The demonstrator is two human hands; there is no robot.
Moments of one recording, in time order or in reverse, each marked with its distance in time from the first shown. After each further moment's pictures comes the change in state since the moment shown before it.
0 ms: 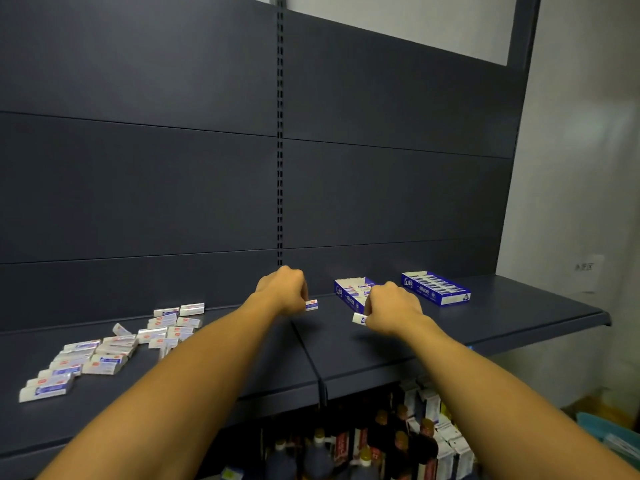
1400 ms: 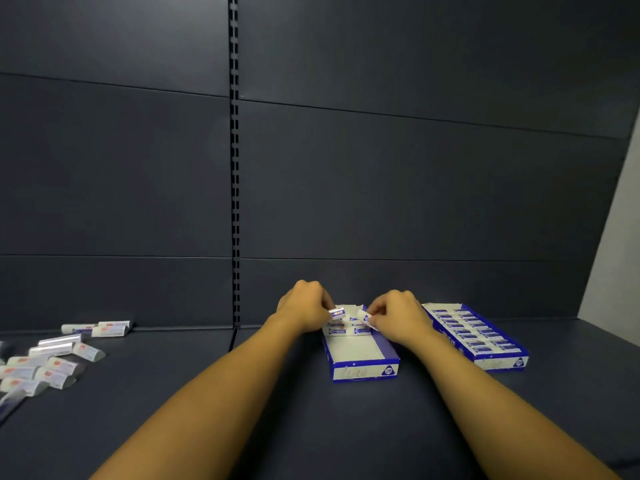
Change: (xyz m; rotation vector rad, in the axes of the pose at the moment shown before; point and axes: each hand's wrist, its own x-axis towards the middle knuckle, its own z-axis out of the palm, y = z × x) left_hand 0.228 0.061 0.118 -0.298 0.026 -0.189; right_hand 0.253 0.137 0.099 0.395 0.013 -0.151
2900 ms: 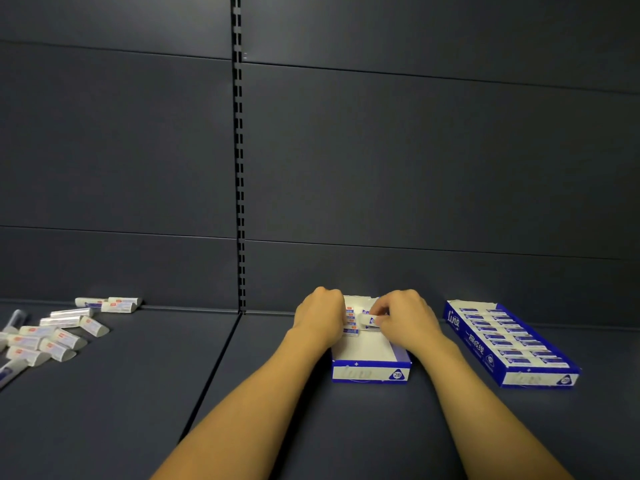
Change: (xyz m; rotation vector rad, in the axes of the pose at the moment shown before) left_hand 0.005 0.009 0.056 0.173 0.135 -0.100; right_hand 0.024 0.018 0.034 -0.055 -0.026 -0.148
